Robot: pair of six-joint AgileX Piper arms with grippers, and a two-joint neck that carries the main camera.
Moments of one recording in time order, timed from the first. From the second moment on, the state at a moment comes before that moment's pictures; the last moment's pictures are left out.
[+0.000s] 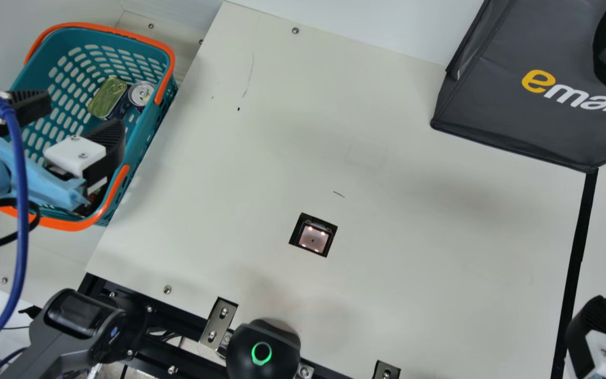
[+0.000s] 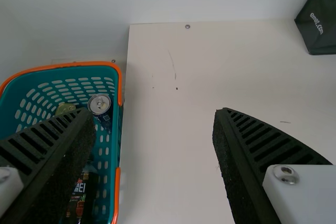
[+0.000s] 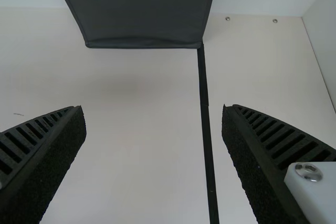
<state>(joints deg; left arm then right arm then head) -1.7 43.3 -69.0 -1.5 69.5 2.7 0.6 42.6 -69.8 -0.8 69.4 -2.3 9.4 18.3</state>
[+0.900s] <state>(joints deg) 6.3 47.8 -69.9 -2.4 68.7 3.6 0.6 42.6 -69.8 -0.8 69.6 -2.3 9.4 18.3</state>
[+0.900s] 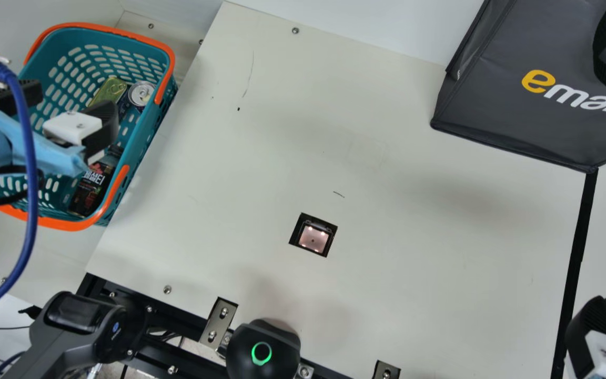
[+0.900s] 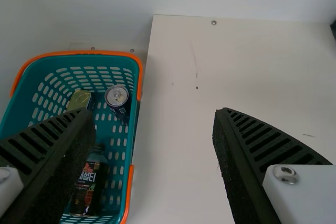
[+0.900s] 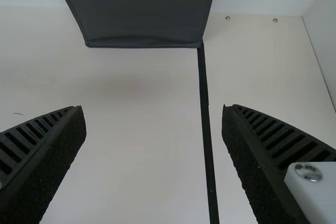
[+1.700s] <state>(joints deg) 35.1 56.7 -70.4 -11.8 60.6 23.1 0.6 42.6 -69.8 -0.8 69.6 -2.3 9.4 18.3</state>
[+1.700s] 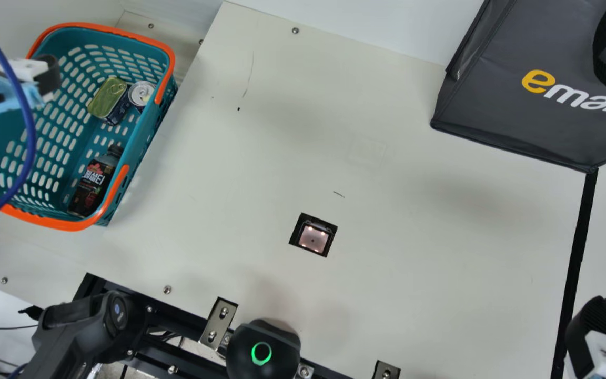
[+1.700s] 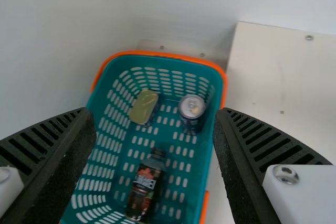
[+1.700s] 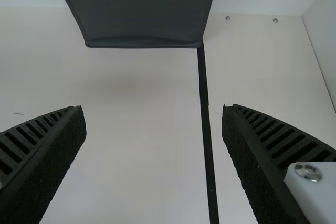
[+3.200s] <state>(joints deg) 44.4 71.3 -71.6 -14.7 61.9 26.7 0.6 42.6 -69.8 -0.8 69.6 -2.3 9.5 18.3</state>
